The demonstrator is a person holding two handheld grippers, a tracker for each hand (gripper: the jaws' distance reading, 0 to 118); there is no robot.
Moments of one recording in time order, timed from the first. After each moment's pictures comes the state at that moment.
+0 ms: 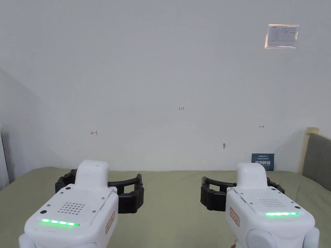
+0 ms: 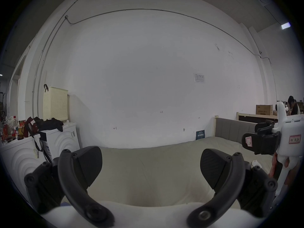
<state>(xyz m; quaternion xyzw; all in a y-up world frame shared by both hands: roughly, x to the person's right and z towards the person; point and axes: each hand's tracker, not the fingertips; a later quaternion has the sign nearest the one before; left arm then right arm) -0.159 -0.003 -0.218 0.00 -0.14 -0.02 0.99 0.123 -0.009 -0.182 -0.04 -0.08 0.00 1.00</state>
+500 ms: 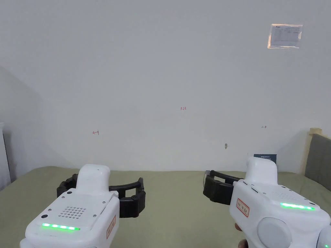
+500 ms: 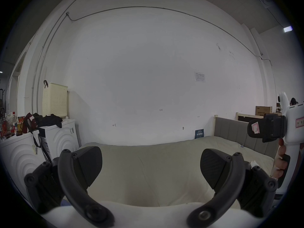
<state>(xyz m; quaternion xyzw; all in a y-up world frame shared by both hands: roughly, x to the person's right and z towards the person) -0.160 -0.009 -0.220 -0.01 -0.14 -0.01 0.99 0.125 0.013 -0.171 -0.06 -0.06 -0.09 0.99</state>
